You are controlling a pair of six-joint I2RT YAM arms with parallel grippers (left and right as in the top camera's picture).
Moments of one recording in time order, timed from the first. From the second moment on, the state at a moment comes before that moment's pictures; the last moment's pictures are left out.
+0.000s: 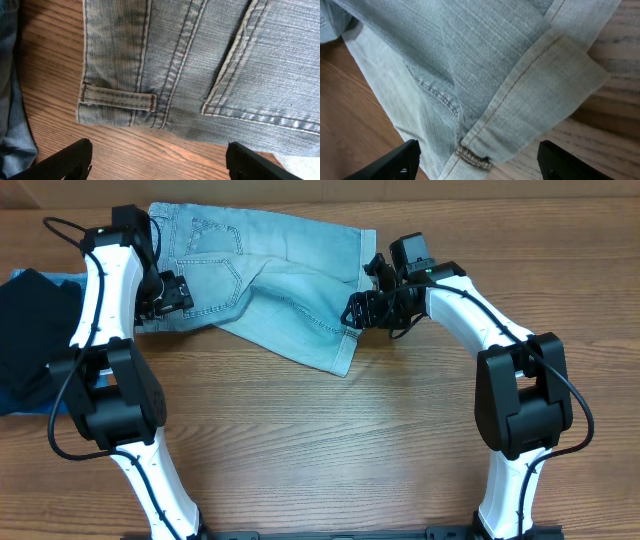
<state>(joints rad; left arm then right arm) 0.16 2.22 1.96 -1.22 -0.10 -0.24 0.27 2.12 1.57 -0.68 -0.50 0.17</state>
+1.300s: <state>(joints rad) 0.11 2.22 1.87 -1.22 0.28 -0.23 0.05 2.05 1.85 -1.05 -0.39 0.02</state>
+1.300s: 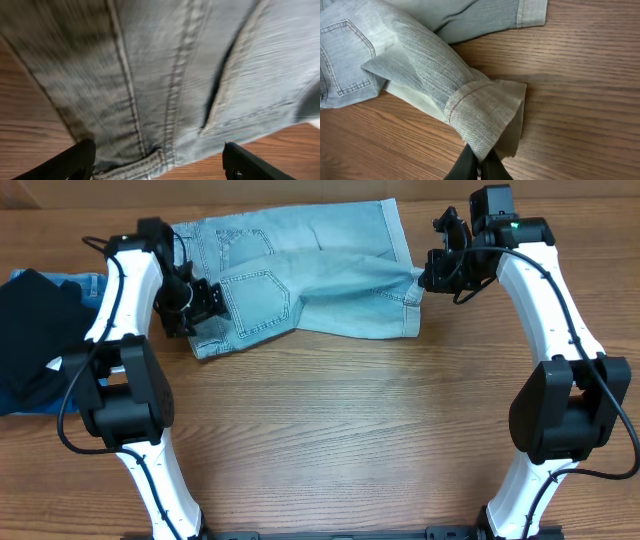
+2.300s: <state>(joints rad) 0.10 2.22 1.79 -1.23 0.29 -0.23 0.05 2.04 1.85 -1.07 -0.36 0.02</state>
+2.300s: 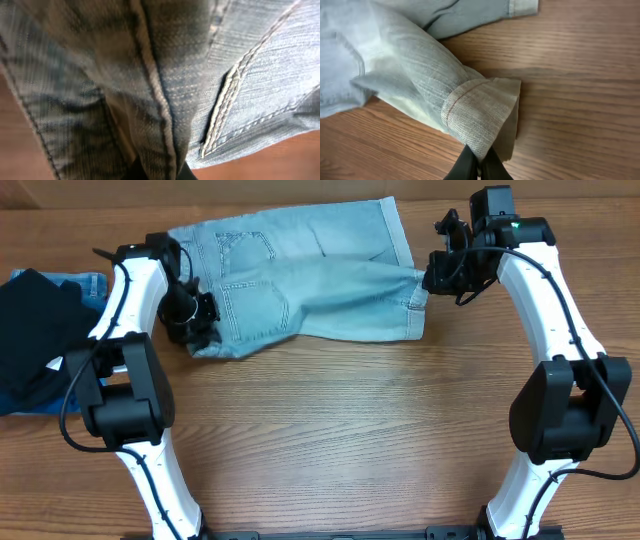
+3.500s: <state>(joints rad) 0.16 1.93 1.82 -1.64 0.43 0.00 0.01 2.16 1.79 -1.24 -0.41 -0.04</state>
